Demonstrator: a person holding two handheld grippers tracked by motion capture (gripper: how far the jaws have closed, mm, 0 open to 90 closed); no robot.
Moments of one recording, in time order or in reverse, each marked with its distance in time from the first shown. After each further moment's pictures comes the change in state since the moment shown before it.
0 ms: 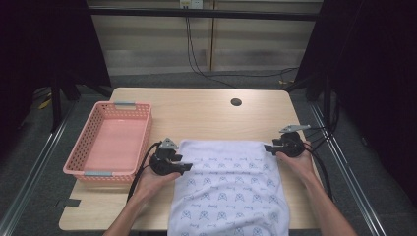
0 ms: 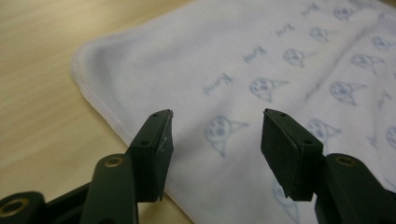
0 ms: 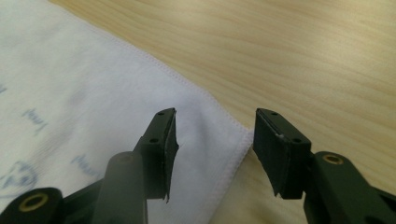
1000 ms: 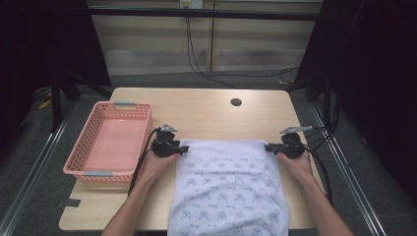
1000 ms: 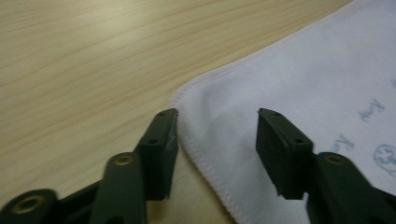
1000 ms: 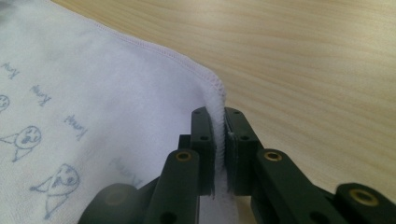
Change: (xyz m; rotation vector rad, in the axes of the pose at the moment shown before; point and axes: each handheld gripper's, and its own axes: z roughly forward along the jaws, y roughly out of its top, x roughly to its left) left arm 0.047 0.019 0.039 0.017 0.083 -0.058; right arm 0.004 -0.005 -0.003 -0.022 0.099 0.067
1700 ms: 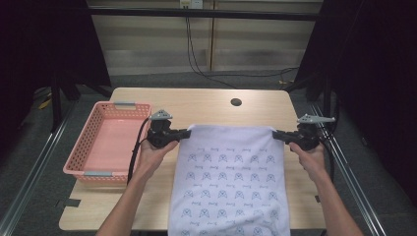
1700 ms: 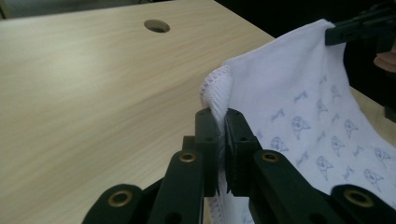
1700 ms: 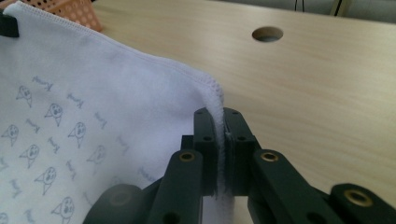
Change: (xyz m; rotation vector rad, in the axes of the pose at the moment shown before) left arm -0.021 0.051 -0.073 -0.206 -0.169 0.037; right arm 0.005 0.035 -0.062 -0.203 0.057 -0.018
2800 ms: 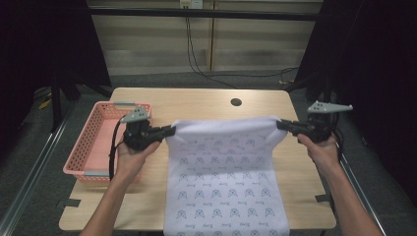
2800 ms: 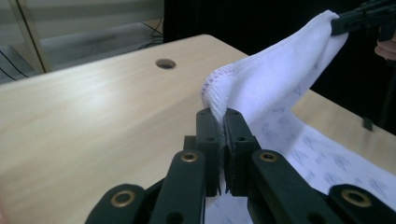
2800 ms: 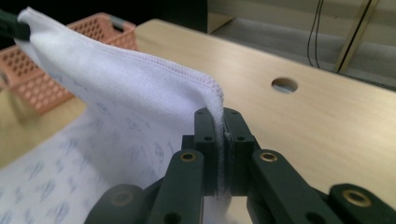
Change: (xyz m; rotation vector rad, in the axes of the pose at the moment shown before) left arm -0.034 -0.003 -0.076 -0.086 0.030 0.037; right arm 0.035 0.046 -0.046 -0.051 0.058 -0.091
